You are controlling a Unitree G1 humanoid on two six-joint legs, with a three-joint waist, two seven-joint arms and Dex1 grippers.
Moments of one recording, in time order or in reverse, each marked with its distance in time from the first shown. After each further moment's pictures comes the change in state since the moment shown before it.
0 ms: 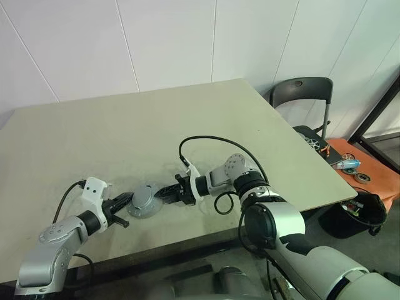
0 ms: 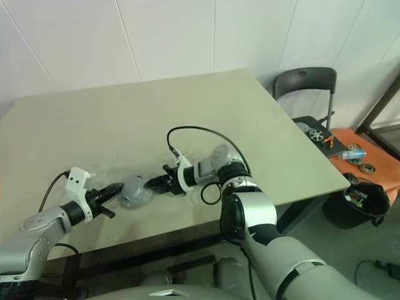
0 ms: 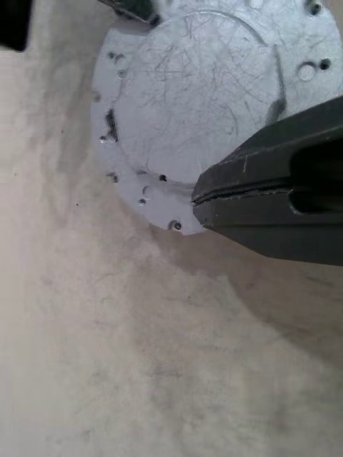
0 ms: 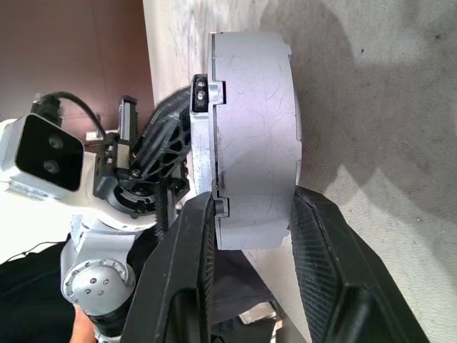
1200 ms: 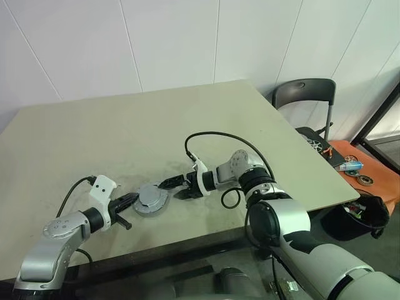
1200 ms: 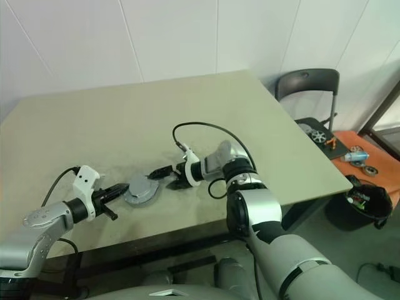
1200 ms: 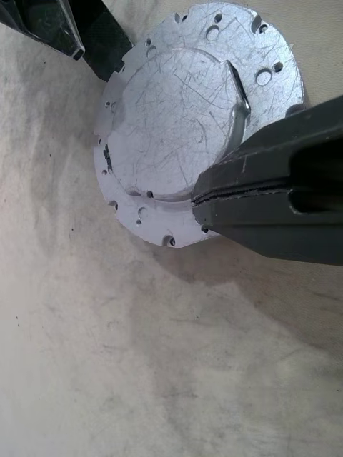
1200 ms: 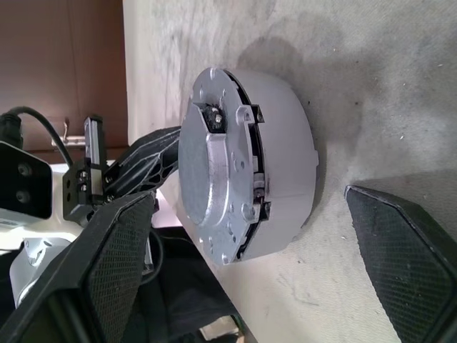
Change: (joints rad) left arm -0.014 0.124 -0.130 -0.013 0.115 -0.045 -0.039; right arm -0.010 -0.043 0.059 -0.009 -0.077 -0.054 0.069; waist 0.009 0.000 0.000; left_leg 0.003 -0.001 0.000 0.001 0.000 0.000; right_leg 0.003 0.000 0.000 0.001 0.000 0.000
